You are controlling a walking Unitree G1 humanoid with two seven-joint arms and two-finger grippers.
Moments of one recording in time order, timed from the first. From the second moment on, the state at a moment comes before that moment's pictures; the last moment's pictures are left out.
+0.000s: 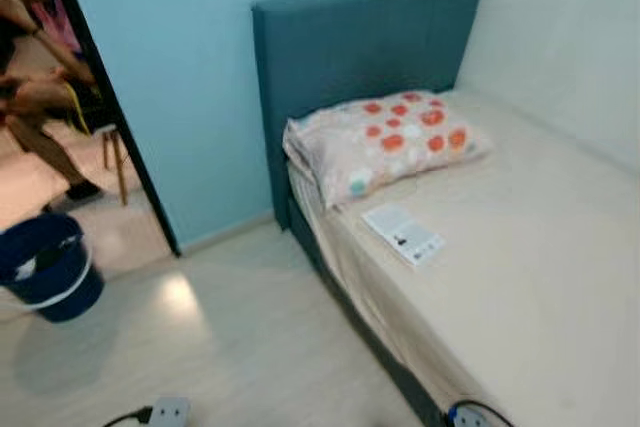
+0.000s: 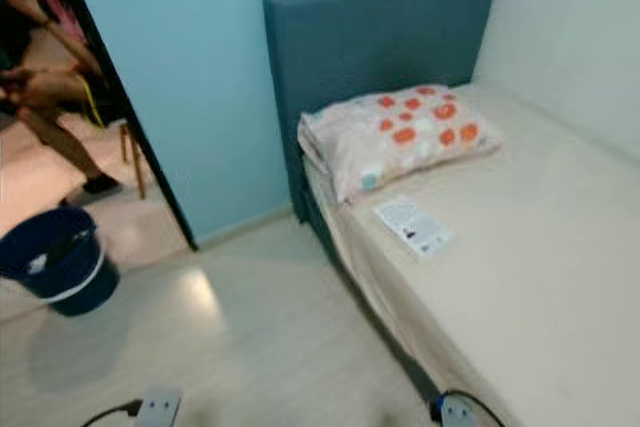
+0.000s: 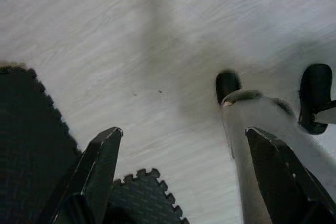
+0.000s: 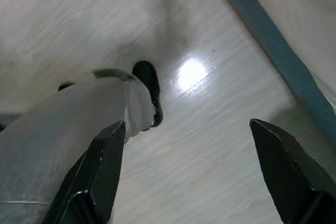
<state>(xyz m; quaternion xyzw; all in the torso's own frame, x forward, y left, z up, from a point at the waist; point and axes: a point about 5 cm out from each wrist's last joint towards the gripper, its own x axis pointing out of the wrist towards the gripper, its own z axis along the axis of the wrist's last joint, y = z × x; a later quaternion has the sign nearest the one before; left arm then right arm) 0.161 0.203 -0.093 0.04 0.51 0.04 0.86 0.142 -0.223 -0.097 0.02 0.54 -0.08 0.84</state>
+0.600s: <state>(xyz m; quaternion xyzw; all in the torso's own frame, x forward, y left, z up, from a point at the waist) 0.158 0.203 -0.094 0.04 0.52 0.04 0.85 0.139 -0.224 -0.097 0.02 0.55 -0.08 0.83</state>
